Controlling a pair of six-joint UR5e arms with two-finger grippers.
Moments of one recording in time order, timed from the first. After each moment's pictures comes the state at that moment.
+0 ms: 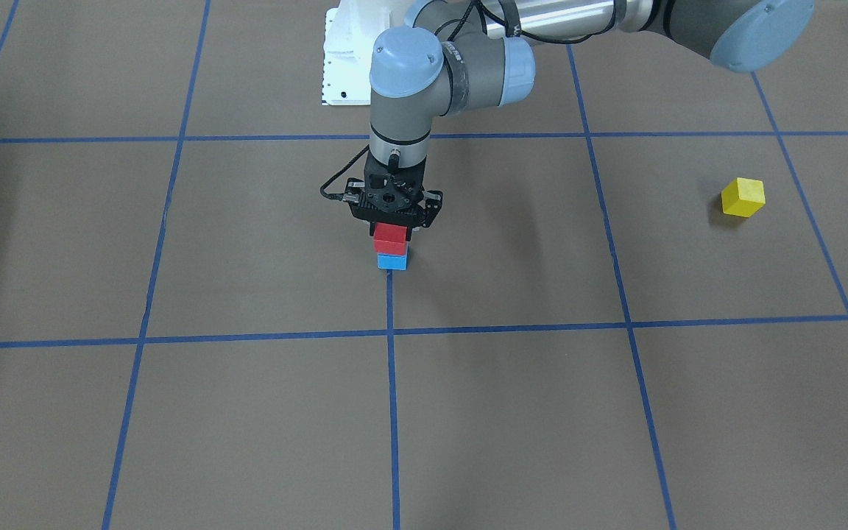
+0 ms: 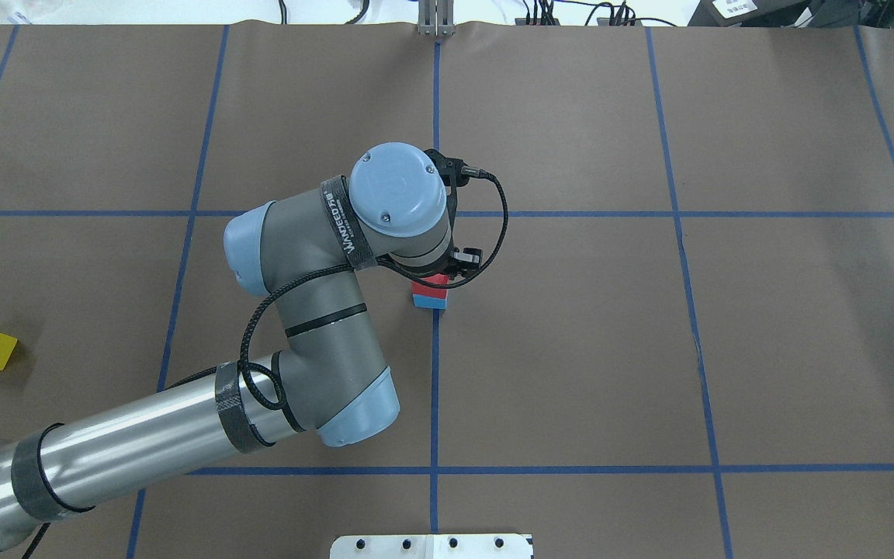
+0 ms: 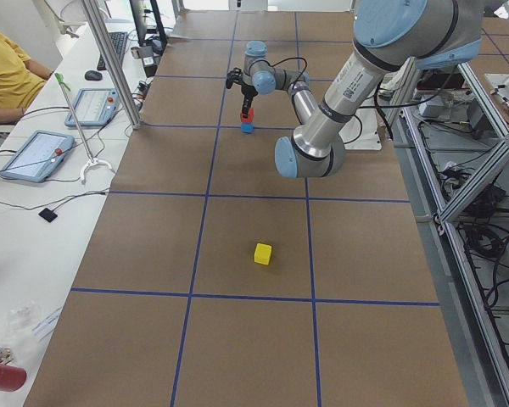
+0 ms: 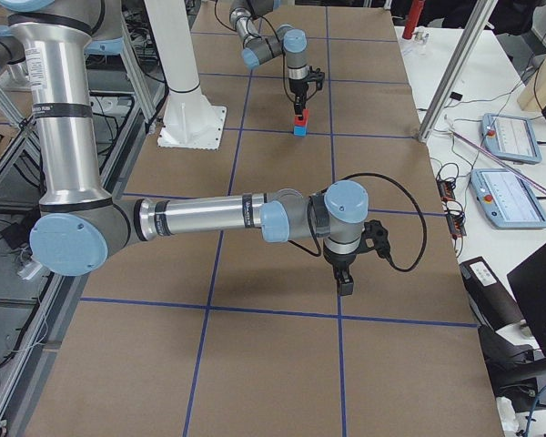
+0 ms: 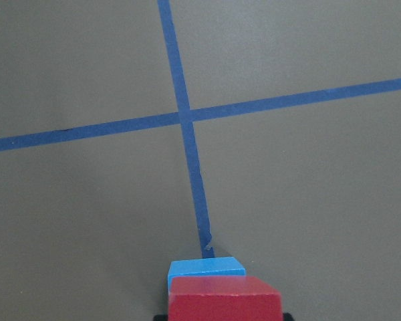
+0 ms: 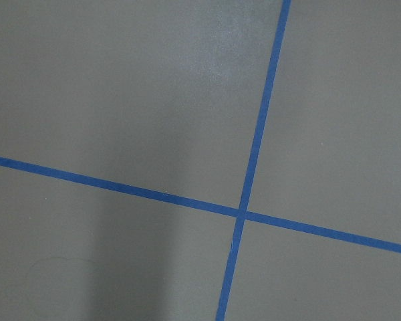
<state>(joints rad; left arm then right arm) -0.50 -2.45 -1.50 -1.64 -1.79 -1.08 1.54 -1.49 1.62 -1.52 2.32 -0.06</state>
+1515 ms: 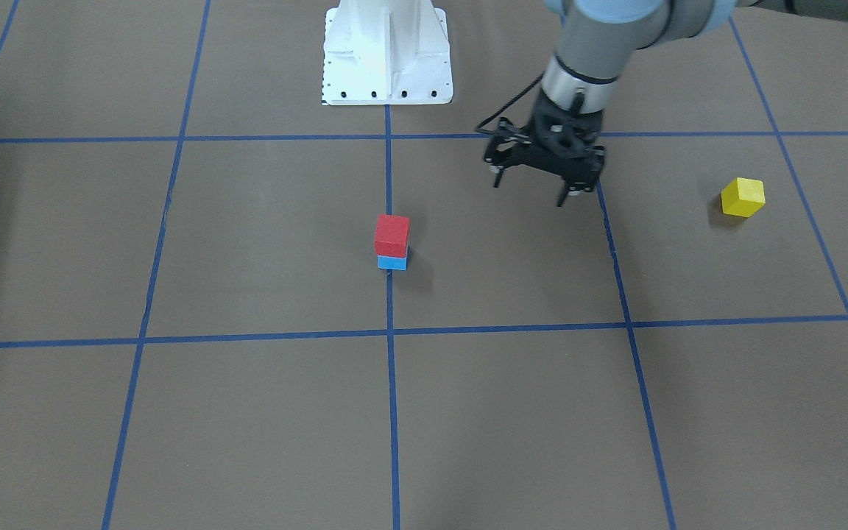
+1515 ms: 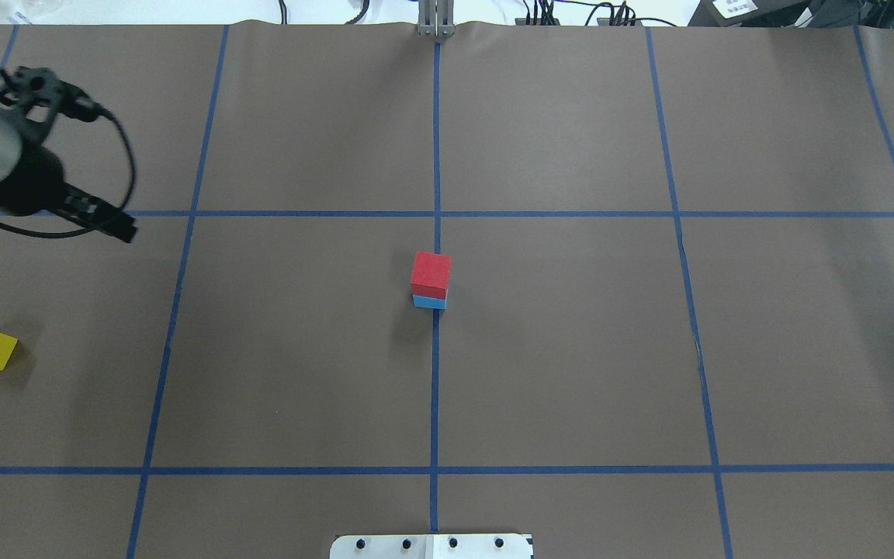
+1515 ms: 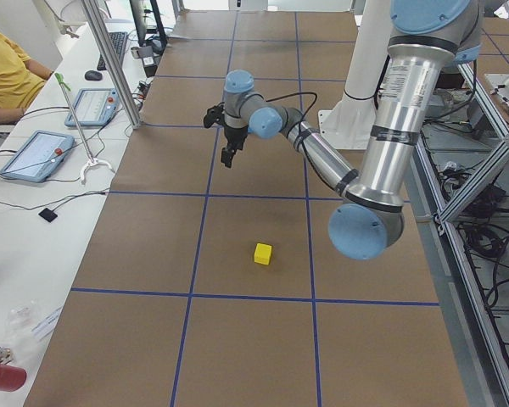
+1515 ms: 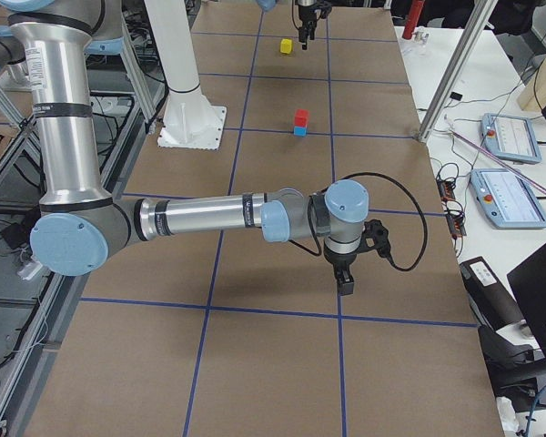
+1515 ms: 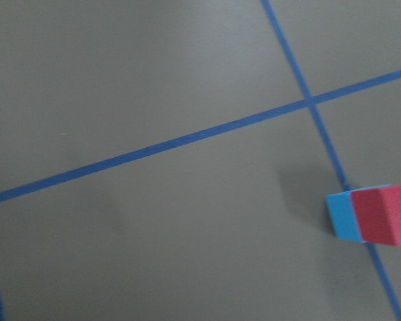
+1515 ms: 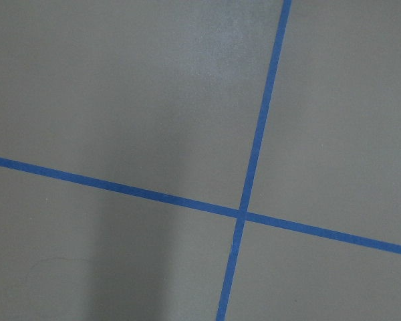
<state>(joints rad) -1.00 -1.70 -2.04 -1.58 -2.13 -0.43 1.54 -1.49 1.62 -1.52 2.32 -0.06</state>
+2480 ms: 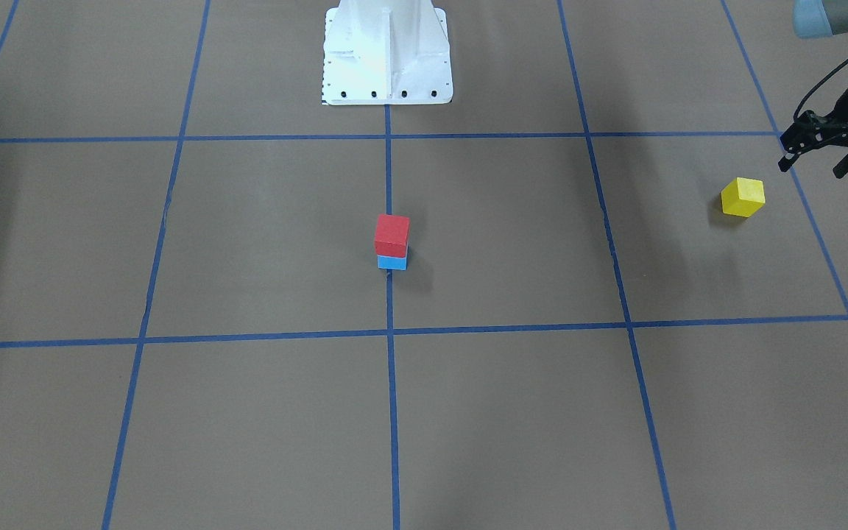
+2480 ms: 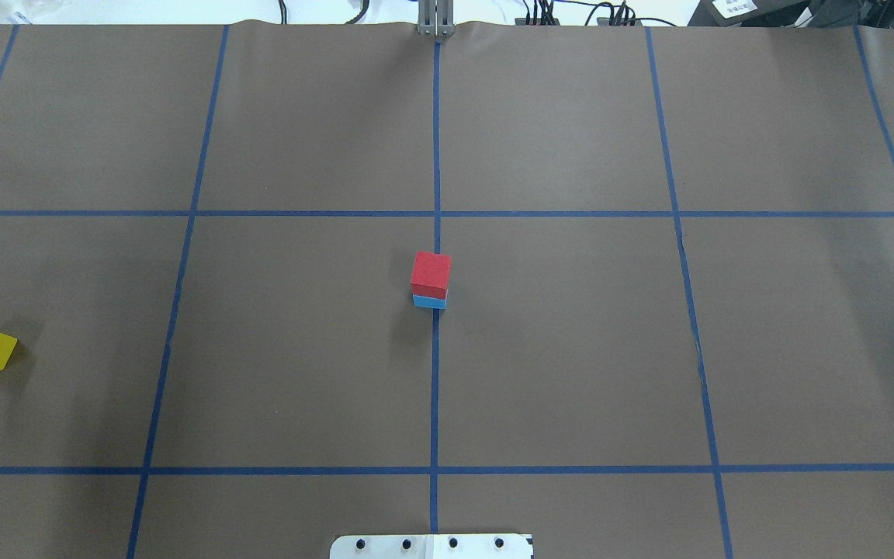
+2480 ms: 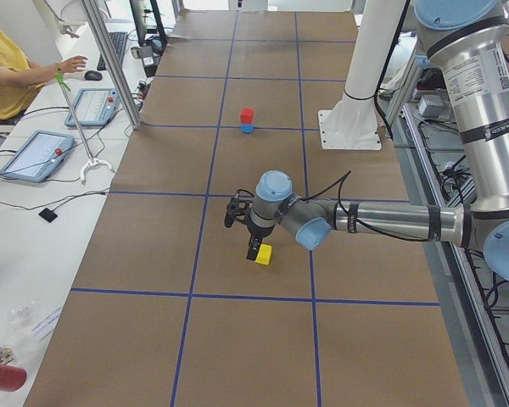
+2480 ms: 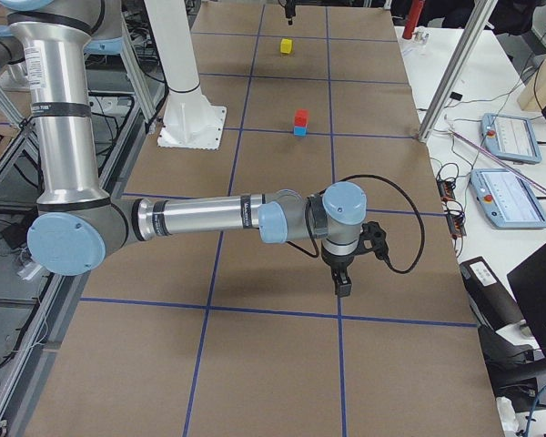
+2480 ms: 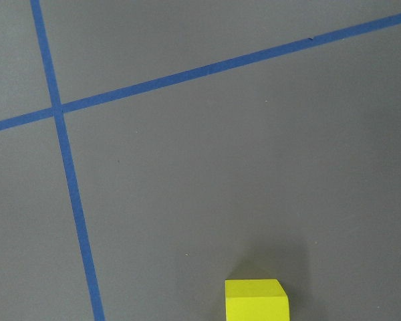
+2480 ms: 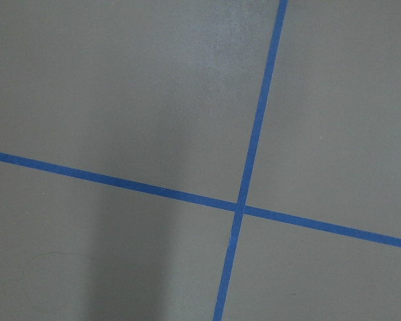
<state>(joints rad) -1.12 -1.22 -1.86 -2.28 -2.17 -0.61 1.54 -1.50 1.62 -1.52 2.32 -0.07</state>
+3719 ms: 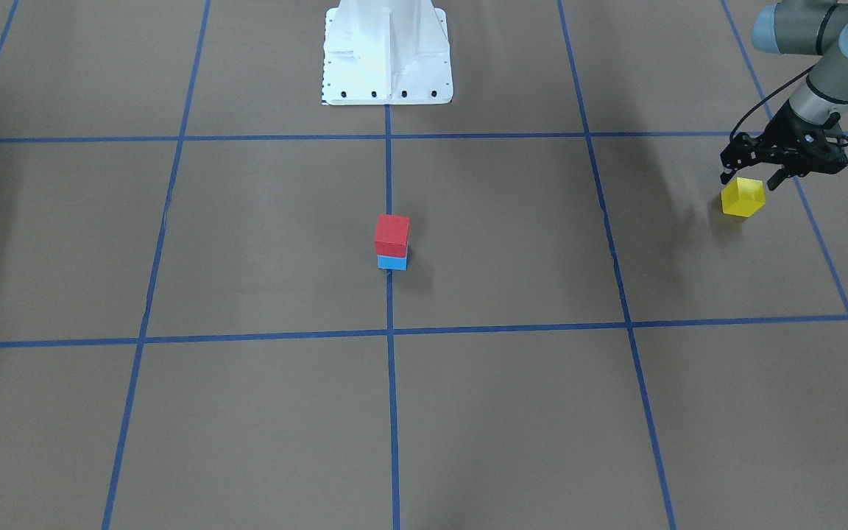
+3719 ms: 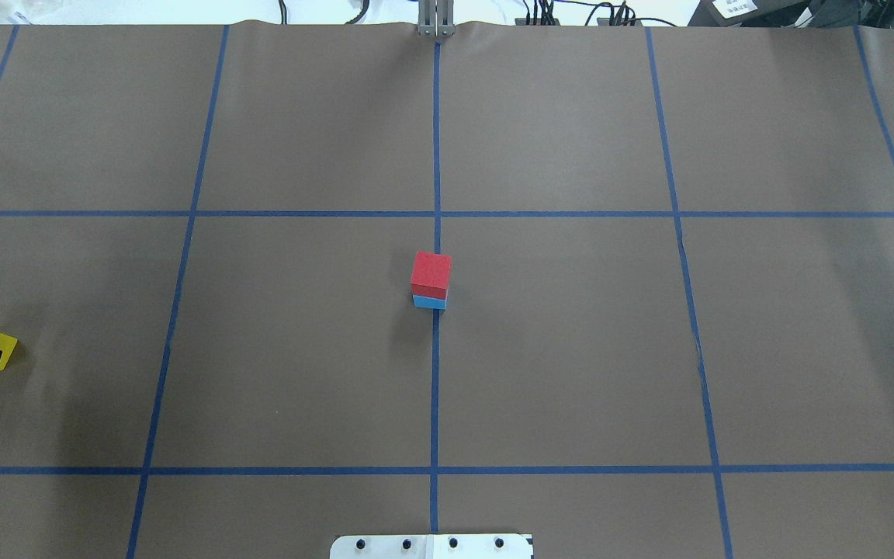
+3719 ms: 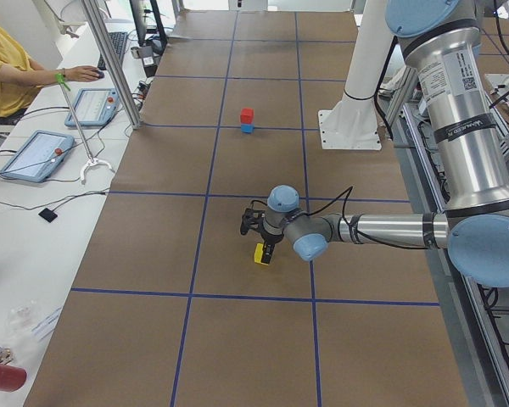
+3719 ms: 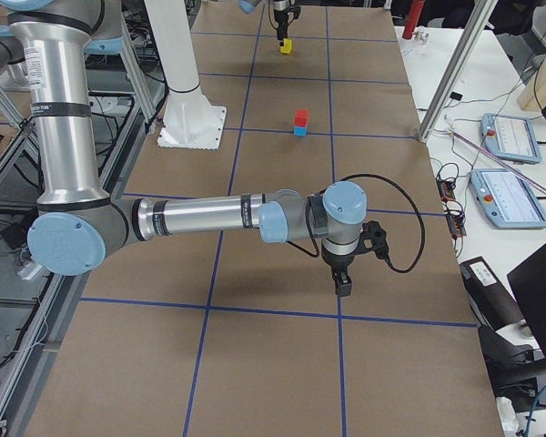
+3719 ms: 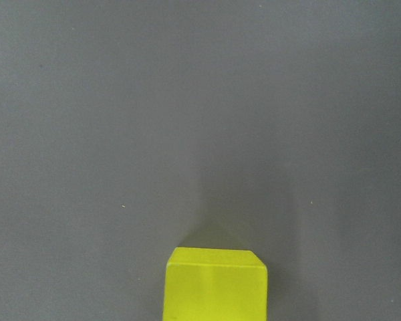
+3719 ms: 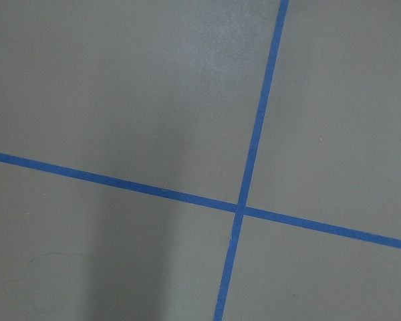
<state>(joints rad) -0.85 -1.24 -1.74 -2.44 -2.05 -0.74 1.54 -1.50 1.62 -1.52 2.32 -0.07</state>
